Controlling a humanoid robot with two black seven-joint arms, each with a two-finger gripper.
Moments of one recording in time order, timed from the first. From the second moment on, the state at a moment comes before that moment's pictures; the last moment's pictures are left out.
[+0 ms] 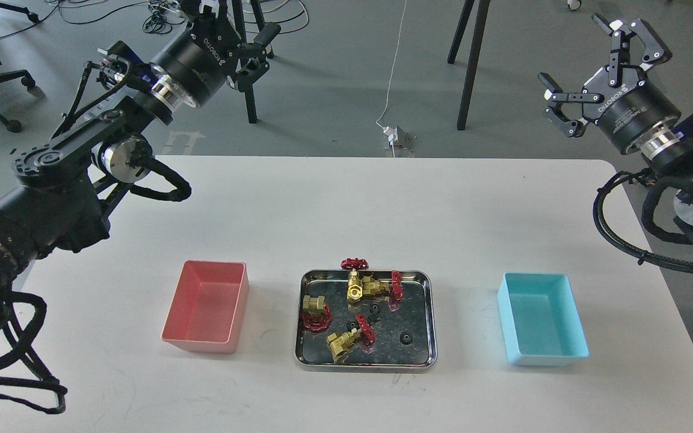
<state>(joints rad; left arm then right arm) -1.03 0.28 -0.49 -0.65 0.26 -0.49 -0.49 0.80 -0.55 0.69 0.83 0.04 0.49 0.25</state>
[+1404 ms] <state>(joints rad) -2.00 0.19 1.03 -1.50 1.22 0.21 -0.49 0.87 -0.55 0.68 0.80 0.05 0.40 0.23</state>
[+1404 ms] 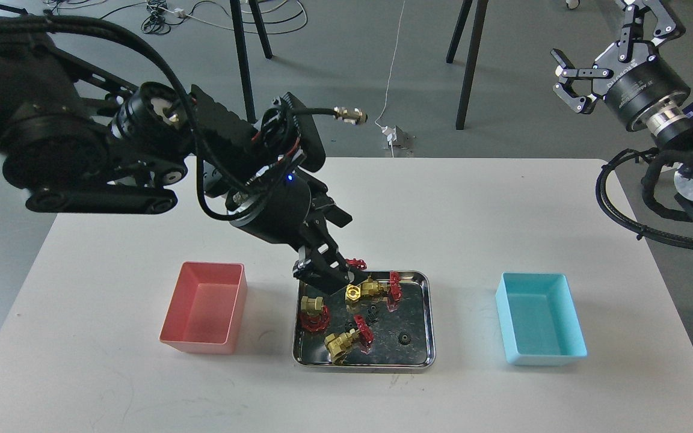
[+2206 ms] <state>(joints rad) -1.51 0.13 1.12 -1.11 1.34 0.38 -0.49 0.92 -0.53 0.68 0.80 0.05 0.29 0.16</state>
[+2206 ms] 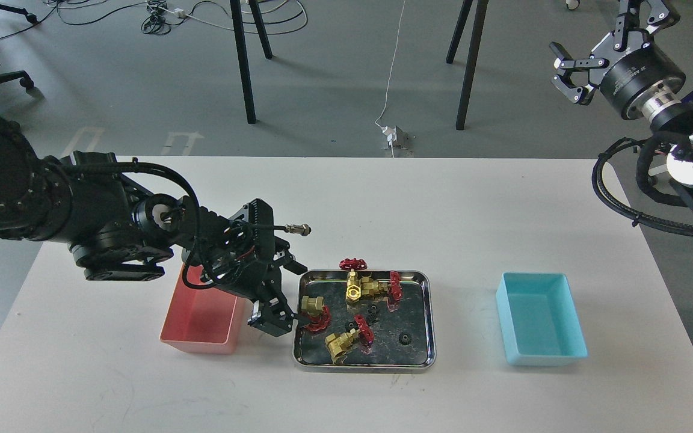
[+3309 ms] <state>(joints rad) -1.35 0.08 1.07 -0.94 1.34 0.43 -0.49 0.93 -0.53 0.68 0.79 0.05 0.21 0.12</state>
